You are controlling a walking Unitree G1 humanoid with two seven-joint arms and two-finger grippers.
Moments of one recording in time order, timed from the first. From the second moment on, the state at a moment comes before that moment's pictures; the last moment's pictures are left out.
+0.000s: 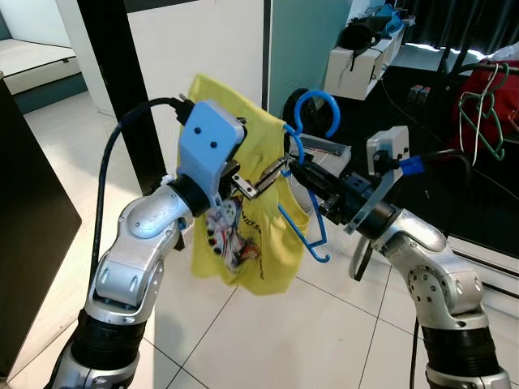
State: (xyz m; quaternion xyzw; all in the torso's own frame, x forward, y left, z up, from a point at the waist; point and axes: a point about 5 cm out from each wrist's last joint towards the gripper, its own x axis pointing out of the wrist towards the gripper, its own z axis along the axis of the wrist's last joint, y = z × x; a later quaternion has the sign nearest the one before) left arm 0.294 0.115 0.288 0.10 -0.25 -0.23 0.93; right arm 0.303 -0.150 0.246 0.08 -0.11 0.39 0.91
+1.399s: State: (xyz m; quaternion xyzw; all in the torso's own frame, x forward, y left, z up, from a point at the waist) left arm 0.285 0.214 0.203 -0.08 -0.13 -0.21 0.97; right arm 0.270 -0.175 0.283 0.09 -0.11 0.51 0.85
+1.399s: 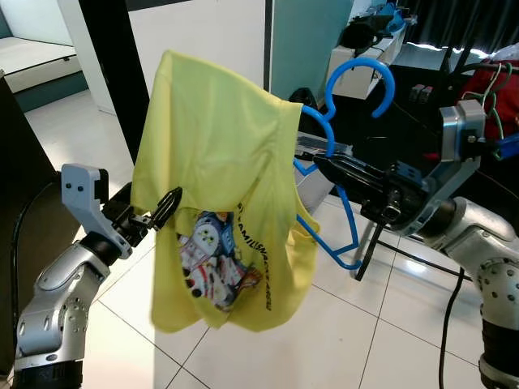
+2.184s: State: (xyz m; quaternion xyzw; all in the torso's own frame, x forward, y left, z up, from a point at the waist) left arm 0.284 0.215 0.206 -0.11 -0.14 -0.22 0.96; right arm 0.269 -0.178 0.285 0.10 -0.11 0.51 0.85
